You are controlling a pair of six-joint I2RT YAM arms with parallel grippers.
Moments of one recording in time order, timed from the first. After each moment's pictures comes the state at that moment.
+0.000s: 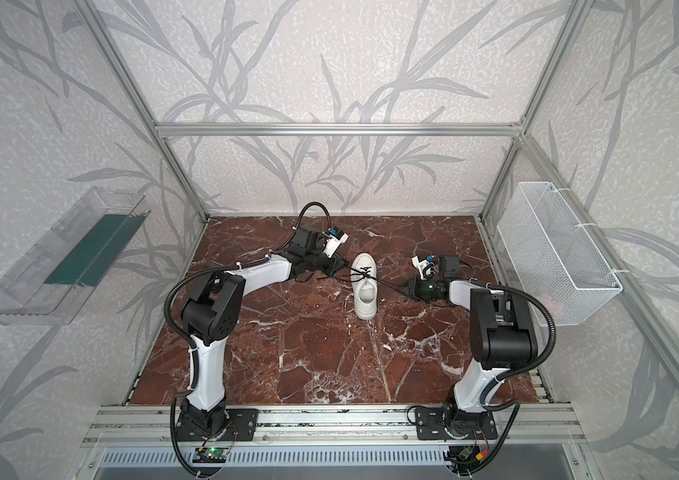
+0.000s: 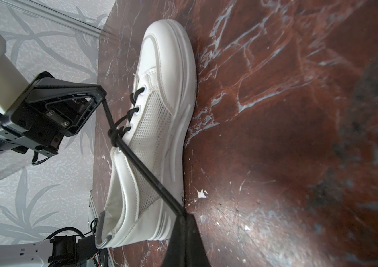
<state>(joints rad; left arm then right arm) -0.45 2.08 1.42 -0.03 0.51 0.02 -0.05 1.74 0.85 -0.11 -0.87 0.30</state>
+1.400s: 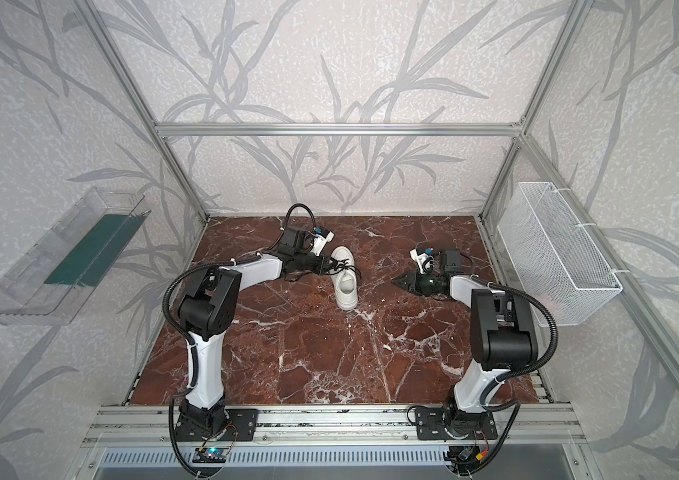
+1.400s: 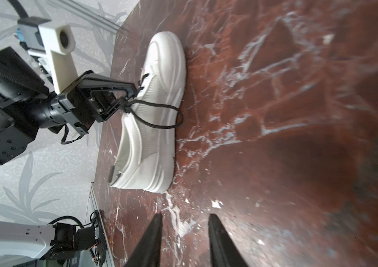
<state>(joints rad) -0.37 2.11 1.39 -0.01 0.58 -0.06 0.01 1.74 0.95 -0.17 -0.92 0.22</state>
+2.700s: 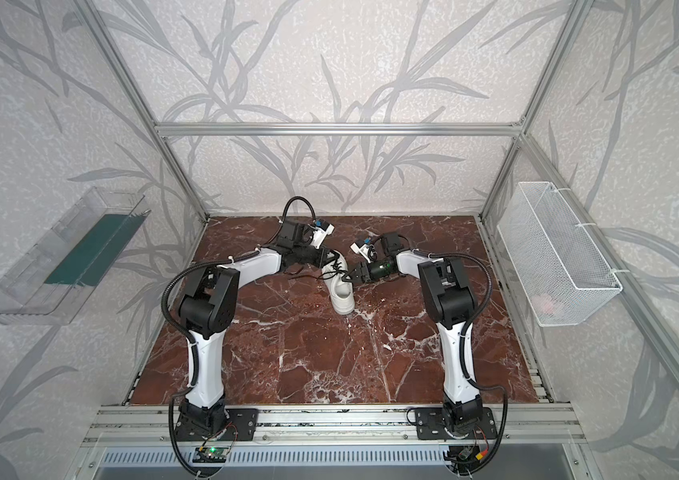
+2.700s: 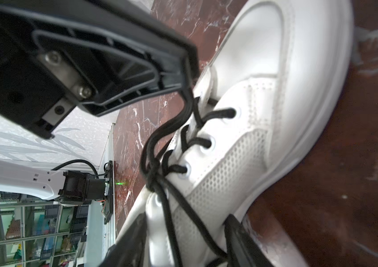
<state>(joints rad) -0.36 2.12 1.47 -0.06 0.64 -0.07 0.30 2.20 1.46 -0.34 -1.09 0.05</state>
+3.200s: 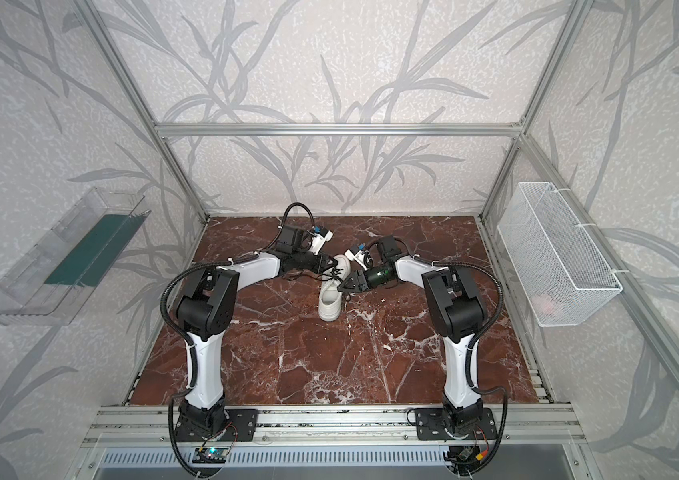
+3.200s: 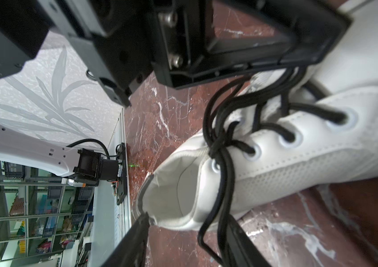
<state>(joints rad) -0.36 2.10 1.40 -0.05 0.65 -0.07 0.36 2.04 1.31 -0.36 -1.06 0.01</state>
